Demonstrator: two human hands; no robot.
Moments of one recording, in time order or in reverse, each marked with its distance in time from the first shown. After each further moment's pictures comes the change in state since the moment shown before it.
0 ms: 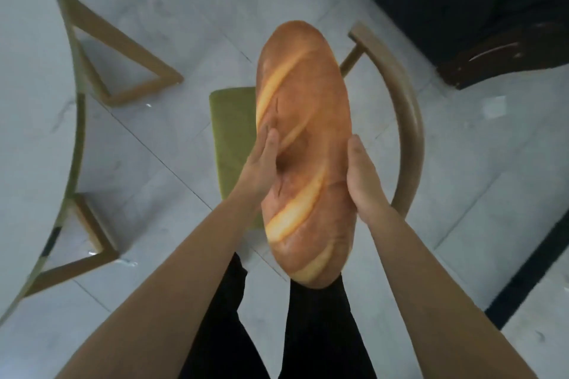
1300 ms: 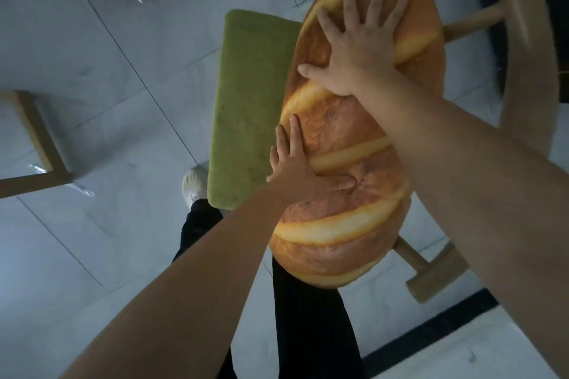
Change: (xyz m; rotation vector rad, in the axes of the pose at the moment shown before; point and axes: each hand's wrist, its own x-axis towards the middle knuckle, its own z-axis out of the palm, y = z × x) left_hand 0.093 -0.105 0.038 0.335 -0.114 -0.247; right_hand 0.205 -0.083 0.118 -1.856 0.117 -0.718
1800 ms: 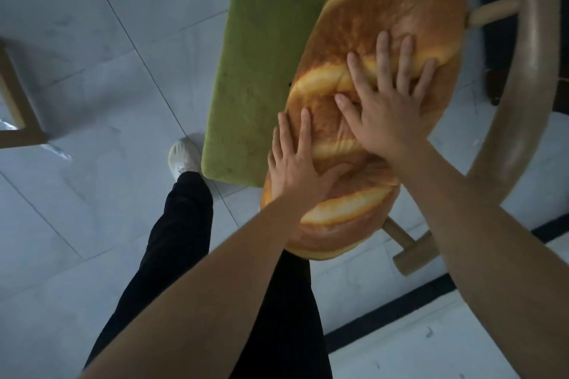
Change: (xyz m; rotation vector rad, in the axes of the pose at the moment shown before) left_hand -0.031 -0.022 0.047 0.060 0.332 0.152; right_hand -0.115 0.020 0.058 0.144 0.201 -0.078
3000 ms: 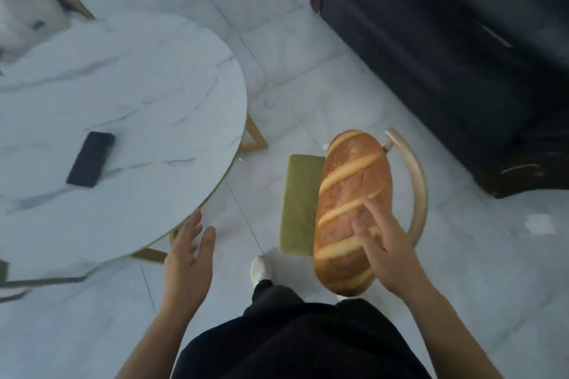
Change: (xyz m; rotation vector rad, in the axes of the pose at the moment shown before) left_hand -0.349 -0.002 -0.287 -0.278 0.630 0.119; right_hand -0.295 -0.054 -0.261 1.242 0.164 0.177
